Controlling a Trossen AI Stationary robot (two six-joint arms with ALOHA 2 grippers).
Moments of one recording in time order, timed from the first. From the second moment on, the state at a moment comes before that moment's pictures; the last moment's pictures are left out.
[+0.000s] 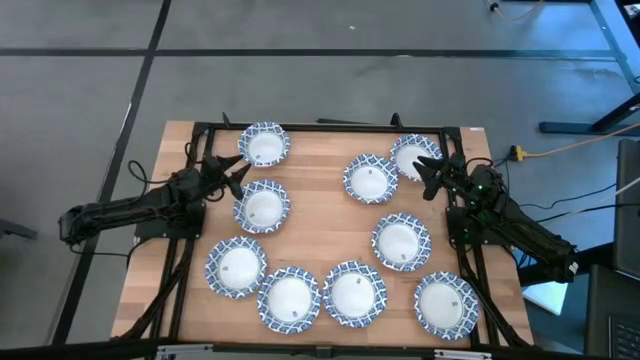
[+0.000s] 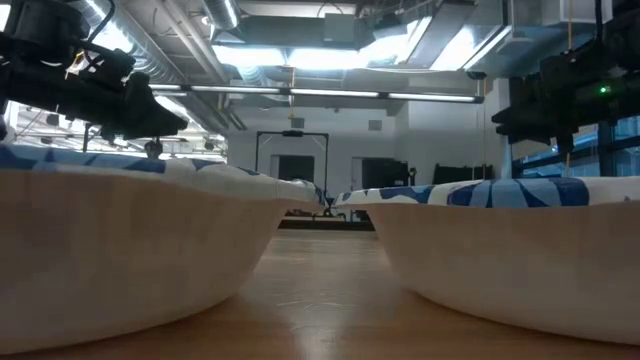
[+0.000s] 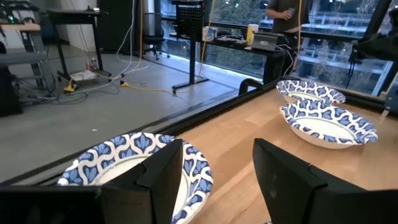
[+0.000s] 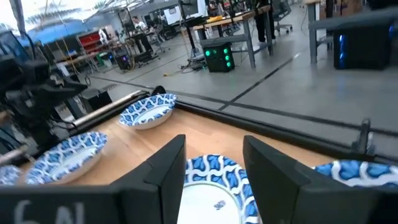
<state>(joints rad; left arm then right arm) 0.36 0.24 0.02 0.12 -0.41 -0.12 -0.64 0.00 0.09 -0.15 0.01 0.33</state>
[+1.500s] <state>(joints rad) 0.36 0.24 0.02 0.12 -0.41 -0.10 -0.64 0.01 0.12 -0.14 -0.12 0.46</state>
